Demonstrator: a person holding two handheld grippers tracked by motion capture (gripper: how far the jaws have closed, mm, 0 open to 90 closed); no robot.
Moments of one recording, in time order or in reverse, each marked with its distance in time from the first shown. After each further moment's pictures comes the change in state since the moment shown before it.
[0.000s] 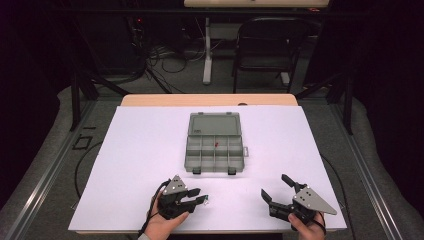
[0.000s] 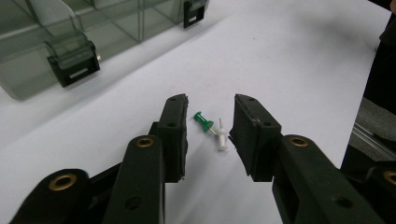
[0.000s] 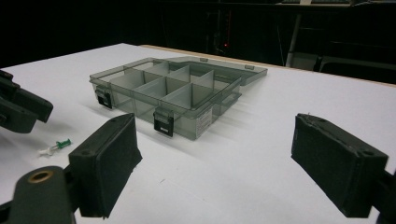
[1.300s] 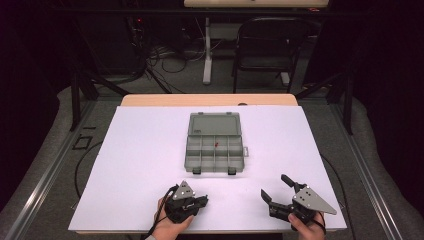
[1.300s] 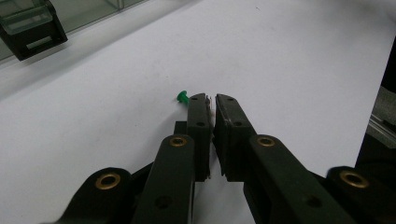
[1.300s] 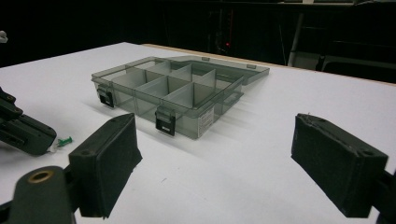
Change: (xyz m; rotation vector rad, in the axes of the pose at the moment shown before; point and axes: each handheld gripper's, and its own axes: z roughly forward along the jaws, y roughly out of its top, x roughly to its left) left arm -0.009 -0.010 0.018 0.056 0.022 0.020; right arm 0.000 0.000 0.000 0.002 0.008 -0.003
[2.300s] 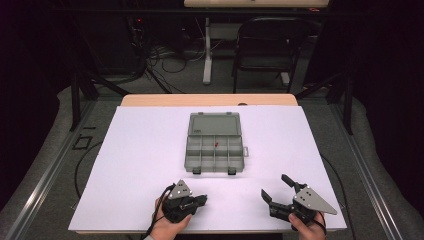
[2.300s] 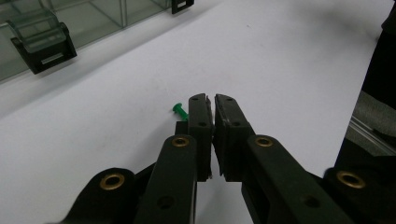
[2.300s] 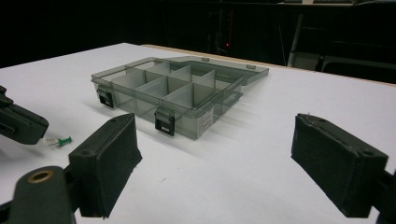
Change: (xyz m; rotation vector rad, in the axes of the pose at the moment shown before) left arm 0.000 0.004 -0.012 -0.043 -0.014 -0.018; right arm -0.001 0.000 0.000 -0.003 0.000 0.001
